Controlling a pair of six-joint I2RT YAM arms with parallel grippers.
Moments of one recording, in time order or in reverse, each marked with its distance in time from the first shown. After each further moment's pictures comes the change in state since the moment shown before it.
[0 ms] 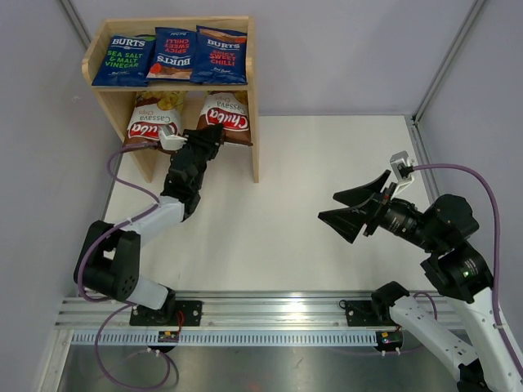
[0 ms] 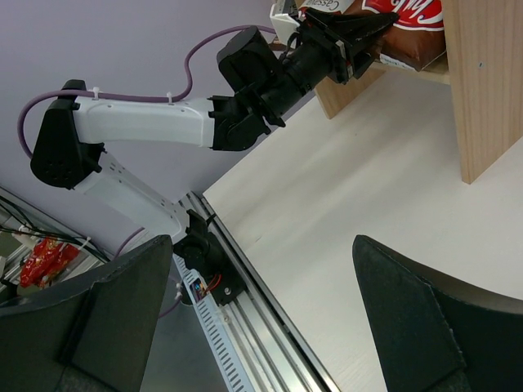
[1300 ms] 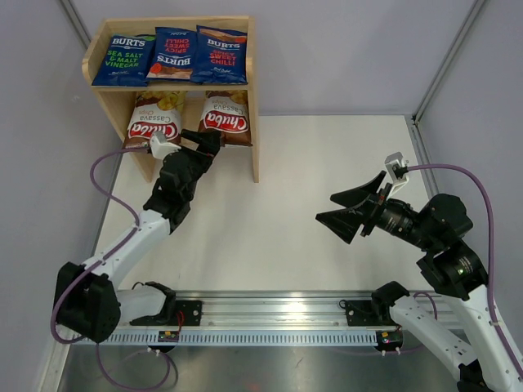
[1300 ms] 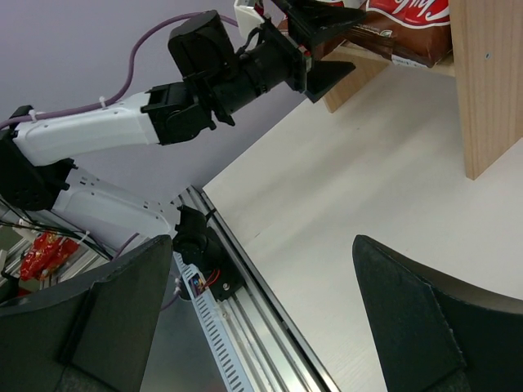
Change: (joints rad) left arm -0.049 -0.252 0.004 -0.443 -0.093 0.052; right arm 0.000 0.000 -0.040 0.029 -0.021 -0.003
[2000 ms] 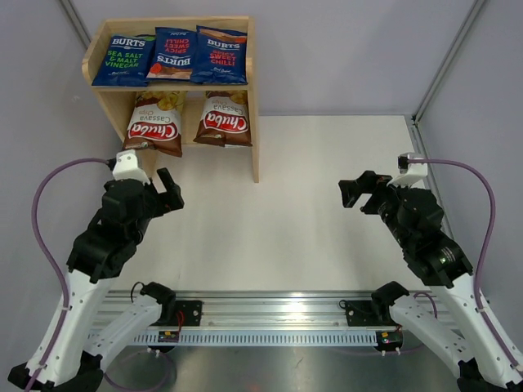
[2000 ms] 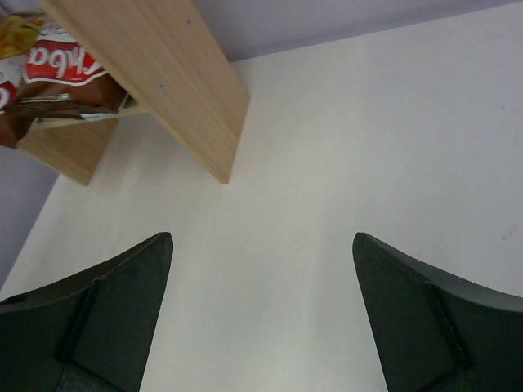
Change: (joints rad) left arm -0.005 -0.481 0.343 -1.167 -0.070 0.648; right arm 0.000 0.023 -0.095 -0.084 0.711 -0.062
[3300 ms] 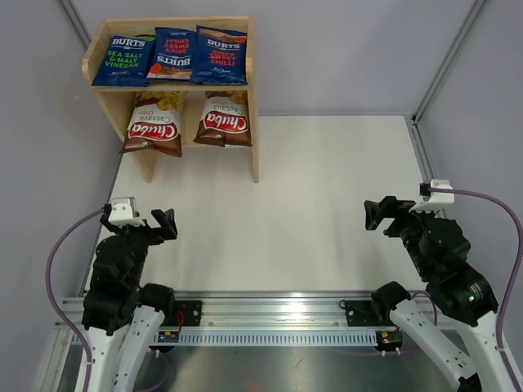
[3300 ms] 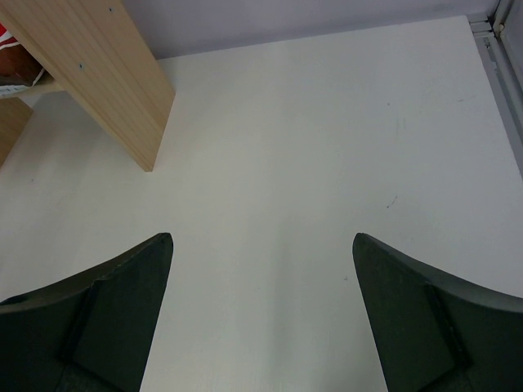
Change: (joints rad) left arm 0.187 -0.537 -0.502 0.260 0.199 0.260; right arm 0.000 -0.216 0.005 -0.246 0.179 -0.152
